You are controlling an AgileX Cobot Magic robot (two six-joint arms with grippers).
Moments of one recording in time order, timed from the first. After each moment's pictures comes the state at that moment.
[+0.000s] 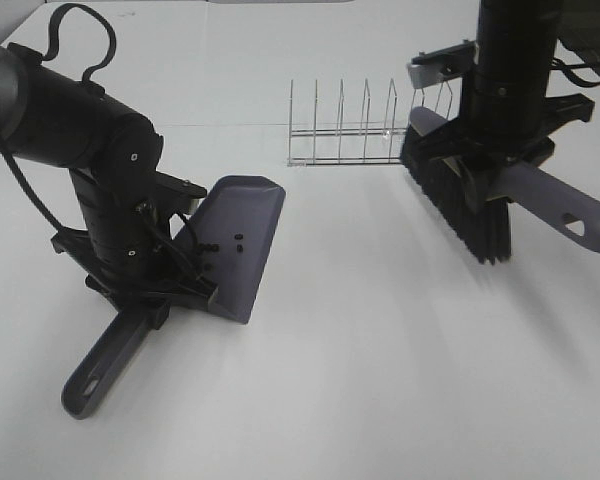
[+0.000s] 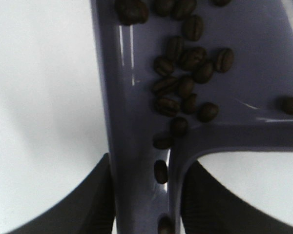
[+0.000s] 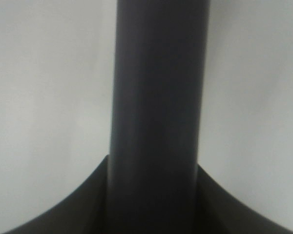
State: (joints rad) left arm -0.56 2.11 -1.22 0.12 0.79 -0.28; right arm 0.30 2.00 -1.52 -0.21 1.23 0.14
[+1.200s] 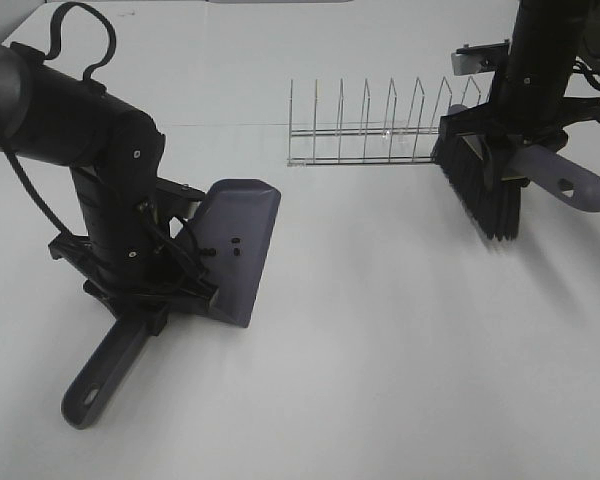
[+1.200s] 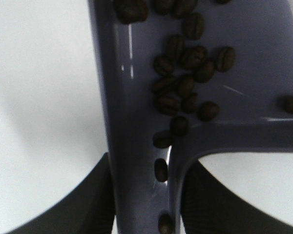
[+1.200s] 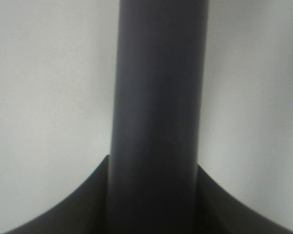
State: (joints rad) left arm -0.56 2.11 -1.23 0.09 0.84 -0.28; right arm 0.14 2.20 -1.78 -0.12 1.25 0.07
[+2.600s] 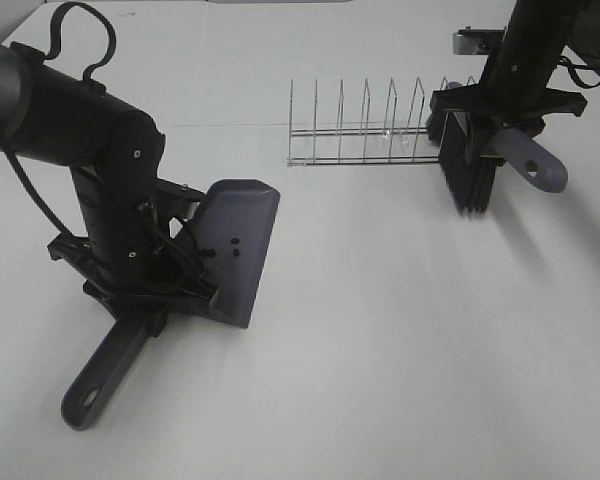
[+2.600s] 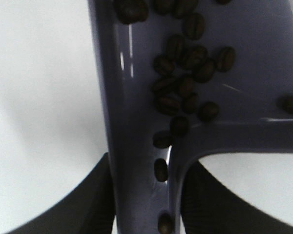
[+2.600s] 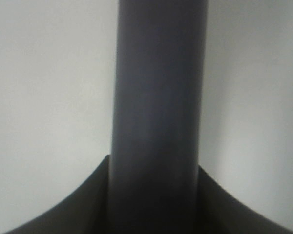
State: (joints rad) left arm -0.56 2.11 -1.23 0.09 0.85 -0.28; right arm 0.08 2.36 -2.03 -0.03 1.24 0.07
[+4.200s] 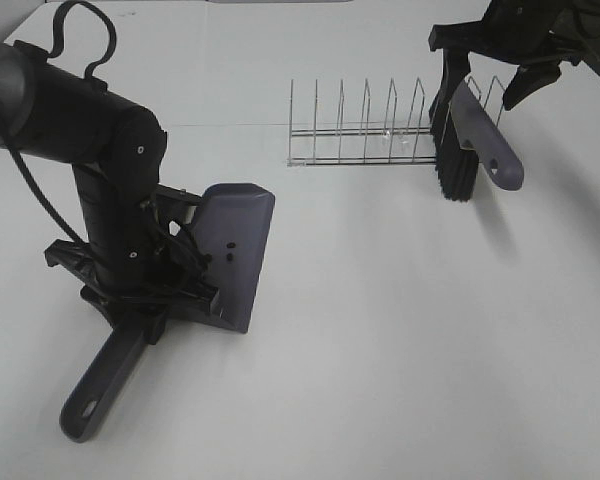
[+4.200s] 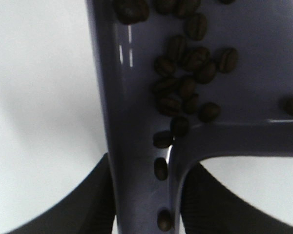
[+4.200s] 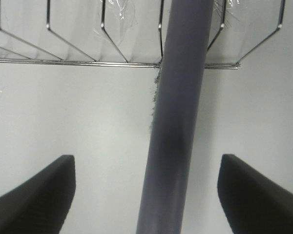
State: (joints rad) left arm -0.56 2.12 -1.26 0.05 0.91 -0.29; right arm 0.08 2.30 -2.16 0.04 1.22 0.07
